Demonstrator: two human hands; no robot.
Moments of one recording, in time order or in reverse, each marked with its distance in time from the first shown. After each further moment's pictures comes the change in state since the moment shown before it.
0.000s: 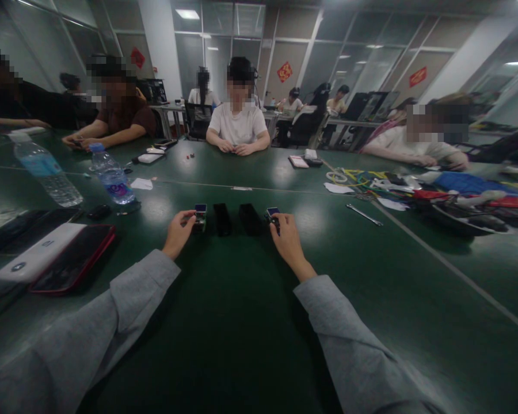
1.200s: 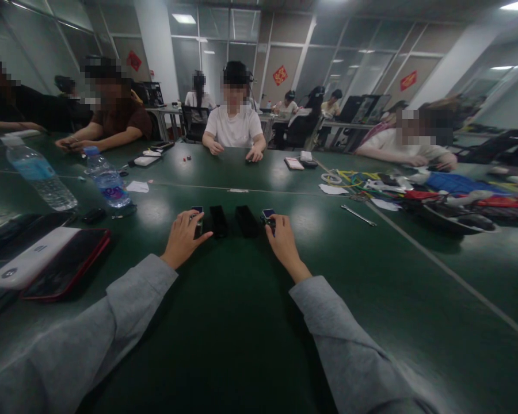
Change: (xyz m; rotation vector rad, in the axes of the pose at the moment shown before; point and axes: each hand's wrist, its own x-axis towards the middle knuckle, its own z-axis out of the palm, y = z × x) left_hand -0.022 0.031 0.002 0.703 -0.076 0.608; right_hand 0.001 0.001 0.002 -0.023 0.028 -0.048
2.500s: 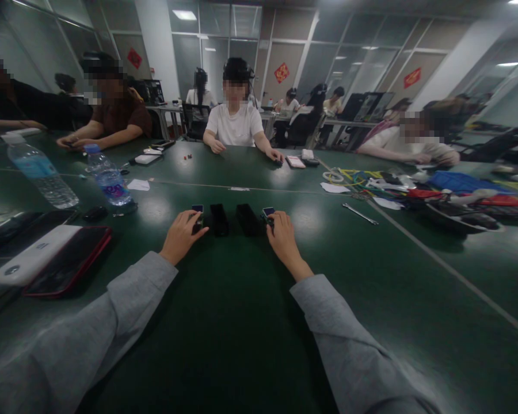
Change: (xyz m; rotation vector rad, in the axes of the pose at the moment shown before) left_hand 0.000 -0.014 0.005 0.026 0.010 0.032; right_hand 0.003 -0.001 -0.001 -0.100 -0.019 -0.114
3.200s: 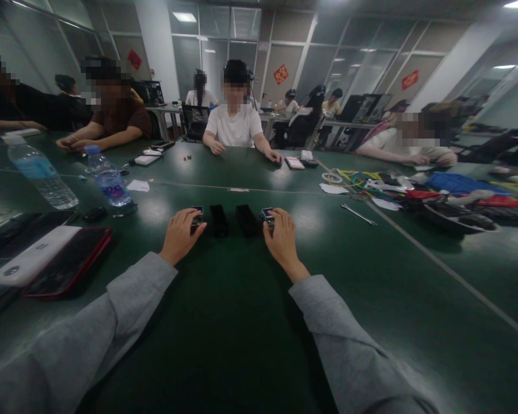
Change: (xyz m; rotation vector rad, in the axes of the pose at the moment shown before) left_hand 0.003 0.009 -0.009 -0.032 0.061 -0.071; right_hand 0.001 -0.030 -0.015 -0.011 0.134 0.036
